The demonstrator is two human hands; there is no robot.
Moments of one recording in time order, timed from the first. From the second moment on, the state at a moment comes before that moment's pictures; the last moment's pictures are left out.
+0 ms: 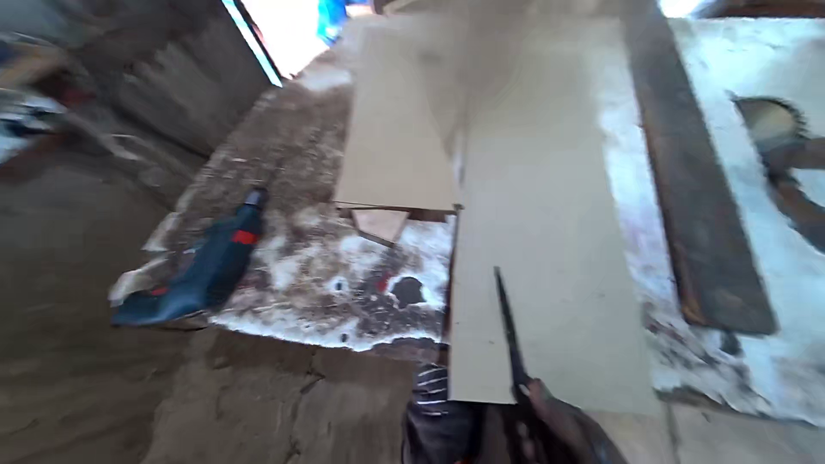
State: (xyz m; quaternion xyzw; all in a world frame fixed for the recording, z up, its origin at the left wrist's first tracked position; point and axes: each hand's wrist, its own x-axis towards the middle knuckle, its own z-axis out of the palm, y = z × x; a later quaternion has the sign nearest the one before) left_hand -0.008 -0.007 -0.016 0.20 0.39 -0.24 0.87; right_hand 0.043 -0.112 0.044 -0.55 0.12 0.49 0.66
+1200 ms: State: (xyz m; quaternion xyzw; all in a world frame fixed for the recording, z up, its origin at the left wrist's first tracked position) left_hand 0.054 0.049 -0.047 0.77 -0.23 0.17 0.57; right_hand 0.081 -0.211 0.065 -0.50 0.13 0.58 0.63
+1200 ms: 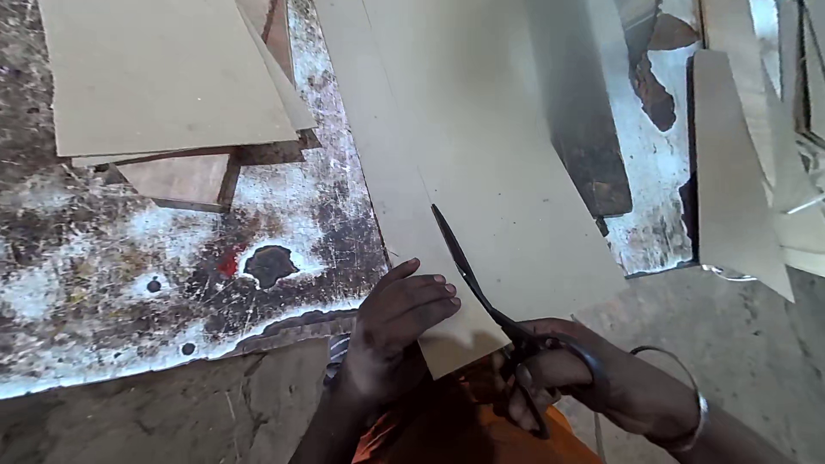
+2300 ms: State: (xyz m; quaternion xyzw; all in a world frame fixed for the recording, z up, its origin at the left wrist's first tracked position) left_hand 0.037 0.039 -0.055 0.74 -0.22 0.22 0.60; right_hand 0.019 -0.178 -0.009 -0.60 0.03 0.37 0.71
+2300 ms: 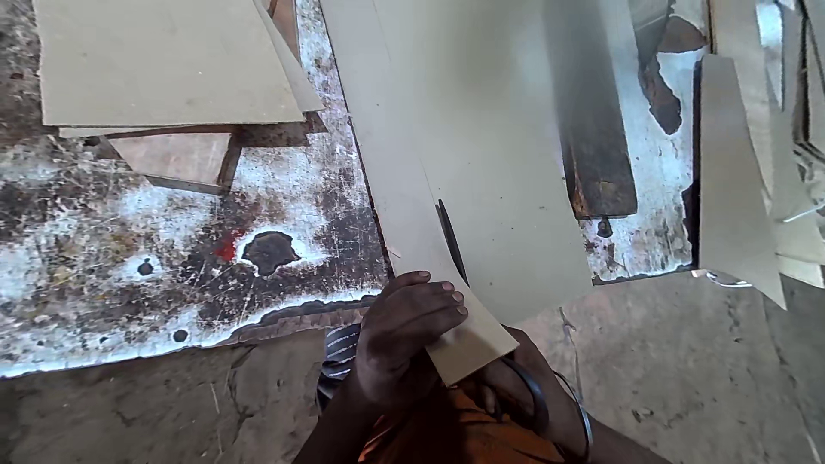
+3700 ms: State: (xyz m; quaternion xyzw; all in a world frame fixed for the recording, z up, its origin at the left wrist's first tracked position) left_hand 0.030 0.016 -0.046 0.72 -0.17 0.24 0.62; right_hand 0.041 -0.165 0.010 -0.66 0.08 0.34 0.66
